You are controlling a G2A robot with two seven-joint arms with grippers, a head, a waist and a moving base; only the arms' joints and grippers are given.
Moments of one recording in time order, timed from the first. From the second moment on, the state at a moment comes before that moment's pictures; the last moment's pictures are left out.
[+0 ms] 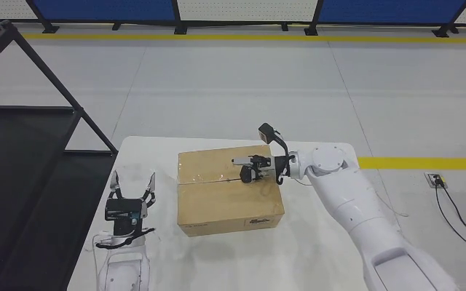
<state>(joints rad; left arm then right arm) 1.35 -1.25 -1.44 -1.74 1.70 0.35 0.27 -0.20 -1.47 0.94 -0.47 0.32 -0.37 1.28</state>
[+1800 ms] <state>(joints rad) 1.16 -1.30 -1.25 -1.71 1.94 0.19 0.18 -0.20 -1.46 0.97 -0.46 0.31 -0.39 1.29</state>
